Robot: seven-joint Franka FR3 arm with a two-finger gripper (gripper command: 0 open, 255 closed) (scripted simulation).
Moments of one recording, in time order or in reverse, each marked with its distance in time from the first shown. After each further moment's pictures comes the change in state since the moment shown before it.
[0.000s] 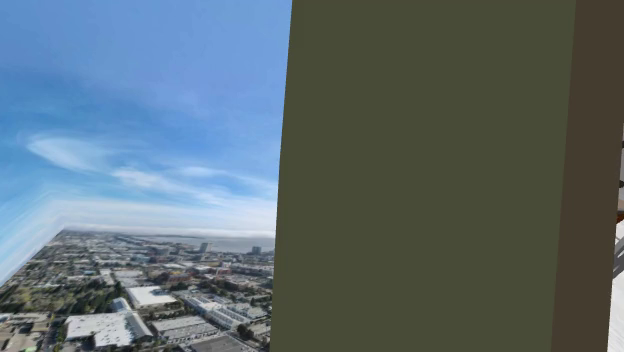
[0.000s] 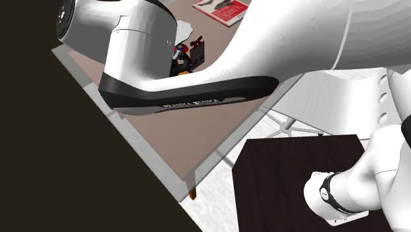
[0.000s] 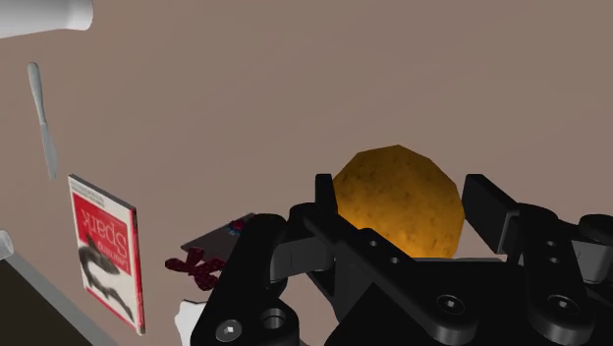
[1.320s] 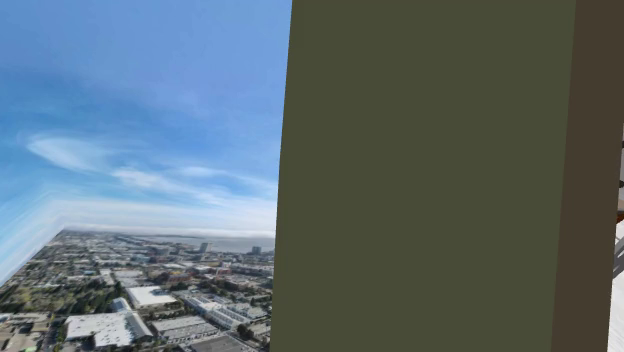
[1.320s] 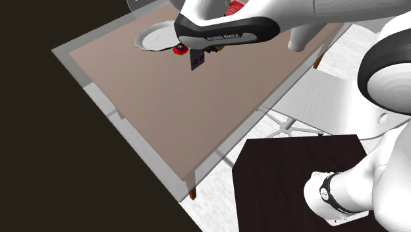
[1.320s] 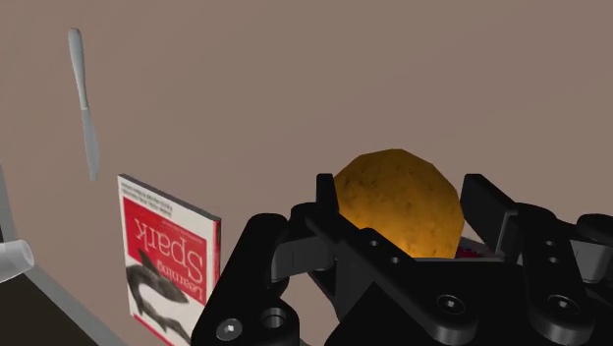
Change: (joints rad) arm -0.283 0.046 -0.157 -0.035 -0.049 0.285 -0.328
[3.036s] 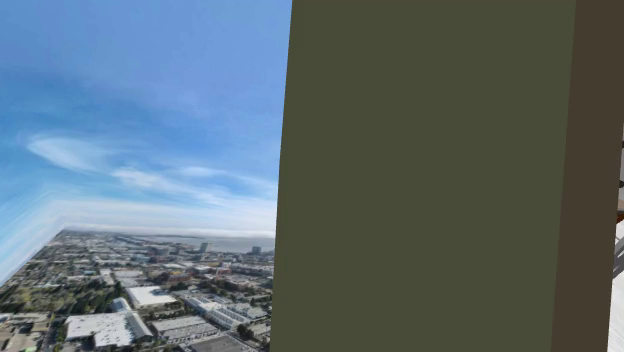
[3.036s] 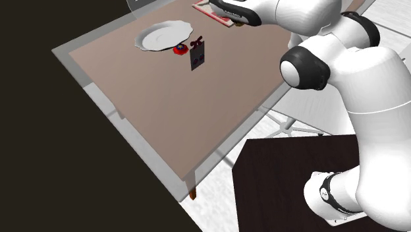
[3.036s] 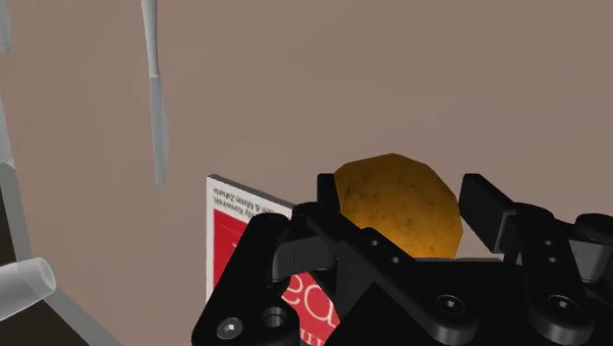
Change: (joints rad) arm -0.435 0.592 -0.045 0.796 0.163 0.030 -0.446
